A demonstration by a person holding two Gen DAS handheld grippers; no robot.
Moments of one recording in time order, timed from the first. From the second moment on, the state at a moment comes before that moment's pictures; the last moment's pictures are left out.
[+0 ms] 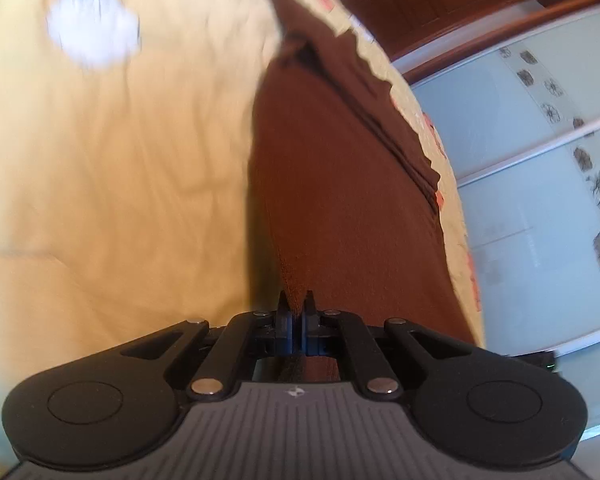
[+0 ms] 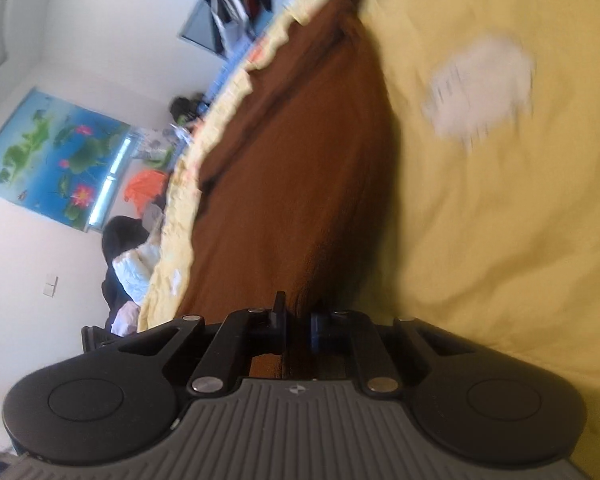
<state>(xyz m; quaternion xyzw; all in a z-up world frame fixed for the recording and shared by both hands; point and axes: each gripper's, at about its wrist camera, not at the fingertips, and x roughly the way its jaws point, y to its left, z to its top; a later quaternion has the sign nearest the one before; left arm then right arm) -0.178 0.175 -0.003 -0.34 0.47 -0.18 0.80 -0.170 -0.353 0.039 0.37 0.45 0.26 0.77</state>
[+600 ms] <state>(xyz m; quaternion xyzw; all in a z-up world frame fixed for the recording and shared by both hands) -0.194 0.158 -0.013 -0.34 0.51 -0.20 0.76 -0.171 -0.352 0.033 0.32 0.50 0.24 0.77</state>
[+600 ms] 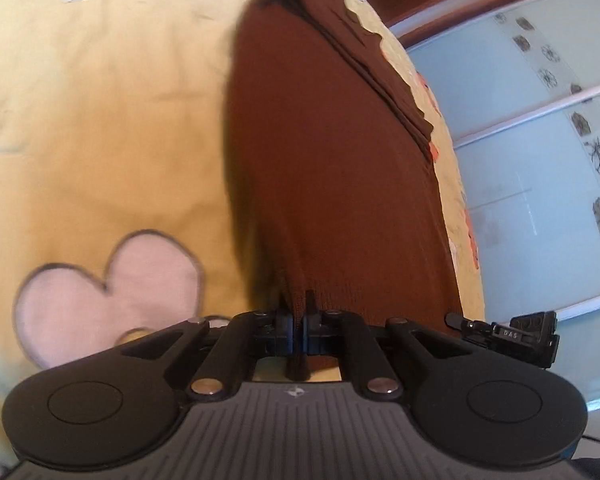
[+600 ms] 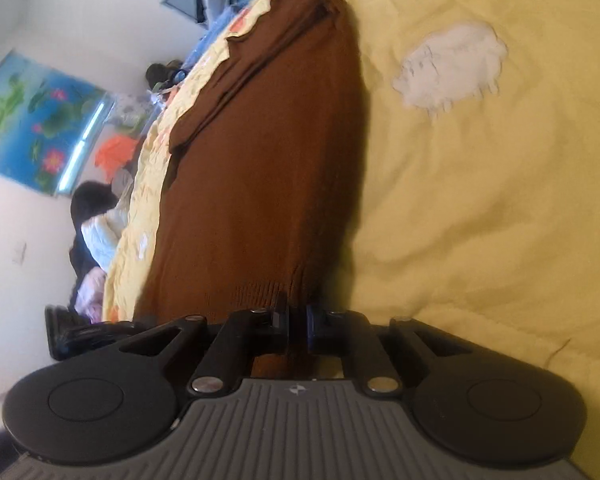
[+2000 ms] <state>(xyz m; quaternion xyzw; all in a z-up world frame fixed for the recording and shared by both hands) 0.263 -0.035 0.018 0.14 0.36 -0.17 0.90 0.275 -0.188 0.075 0.03 0.38 0.26 0.89</state>
